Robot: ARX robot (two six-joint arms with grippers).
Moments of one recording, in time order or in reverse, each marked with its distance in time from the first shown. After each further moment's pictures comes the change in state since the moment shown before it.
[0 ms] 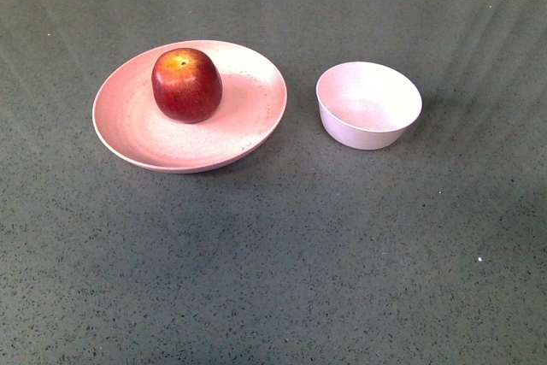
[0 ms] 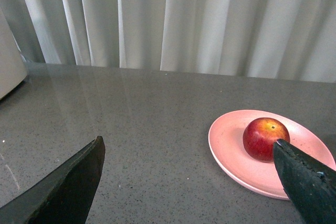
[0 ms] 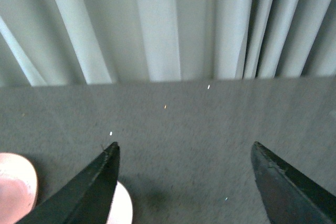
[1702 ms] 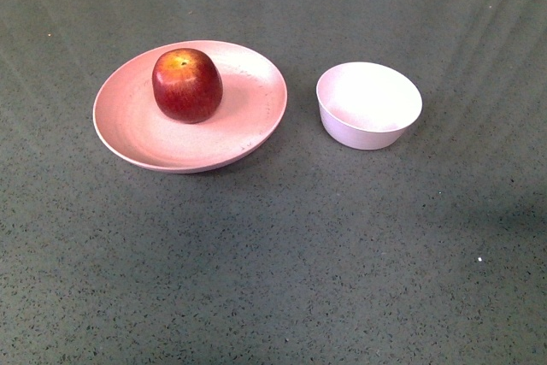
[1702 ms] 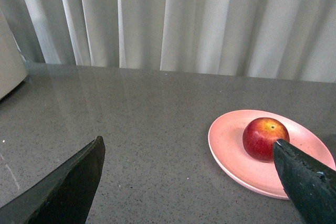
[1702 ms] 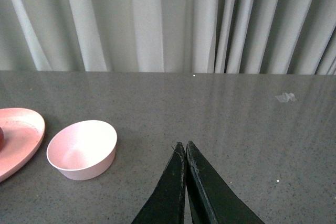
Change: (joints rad) left arm 0.000 0.000 0.000 0.000 0.000 0.000; right arm -0.130 -1.035 -0.428 -0.580 -0.126 -0.060
